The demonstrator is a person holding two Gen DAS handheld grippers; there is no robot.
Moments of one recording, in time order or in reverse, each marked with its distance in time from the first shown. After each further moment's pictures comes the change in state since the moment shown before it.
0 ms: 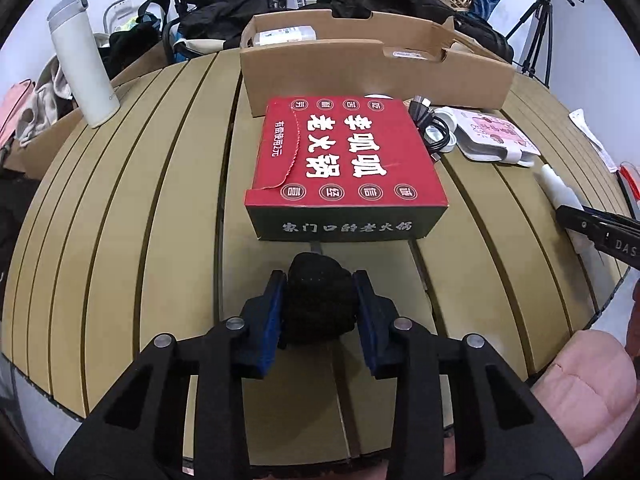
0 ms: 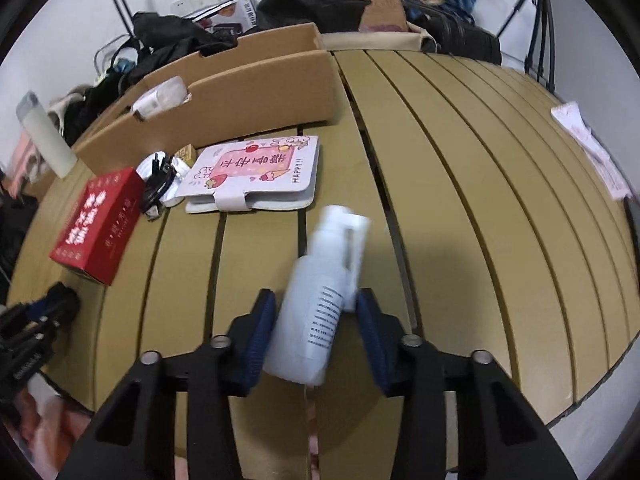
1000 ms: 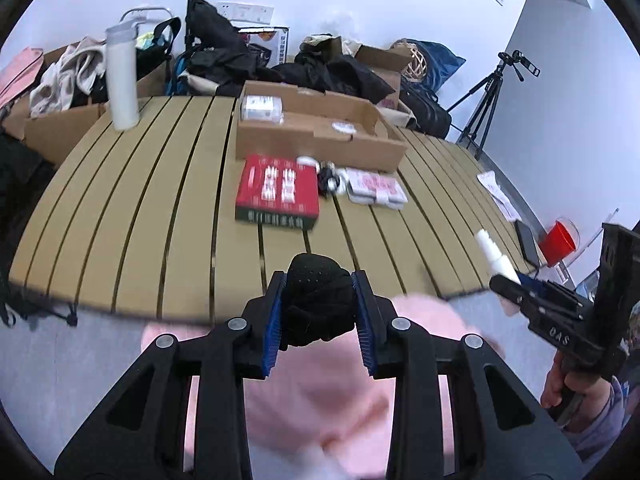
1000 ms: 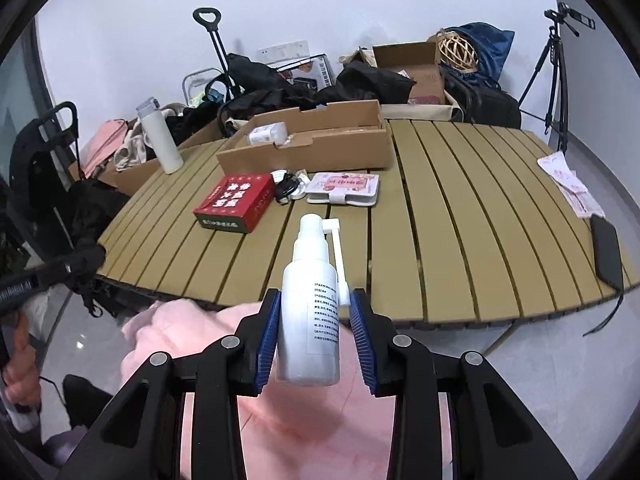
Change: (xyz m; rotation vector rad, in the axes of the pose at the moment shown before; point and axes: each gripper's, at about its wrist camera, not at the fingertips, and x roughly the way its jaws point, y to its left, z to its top) left arm -0.168 0.002 -0.026 -0.131 -0.155 -0.223; right arm -0.163 0.016 -0.073 -0.109 -0.189 0.185
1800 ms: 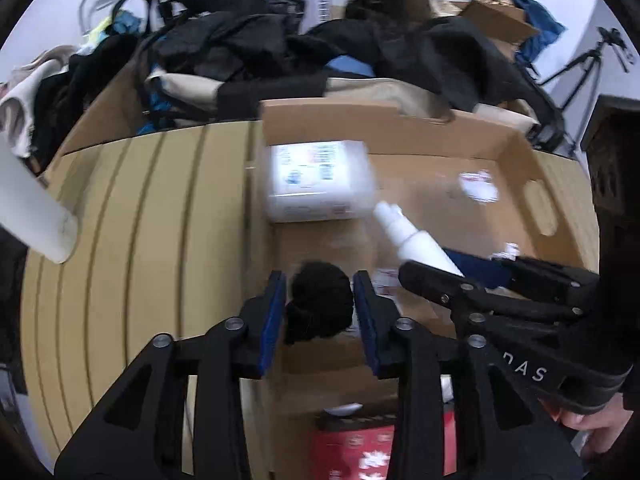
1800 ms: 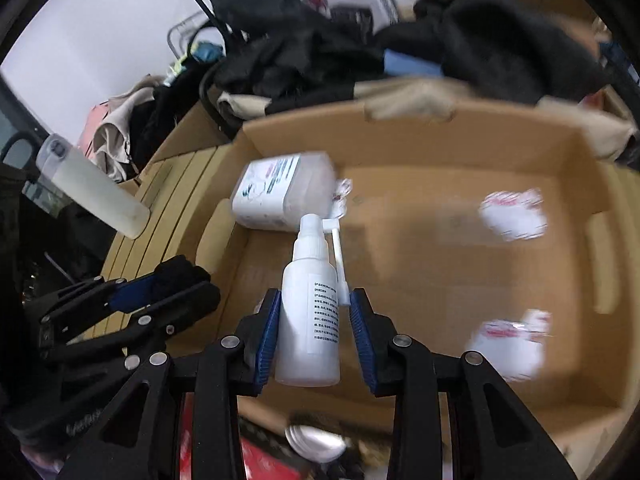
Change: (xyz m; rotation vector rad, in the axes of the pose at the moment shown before) left arm 0.270 0.088 0.226 0.018 0.241 0.198; right arm 0.359 0.047 0.249 0.069 0.337 0.239
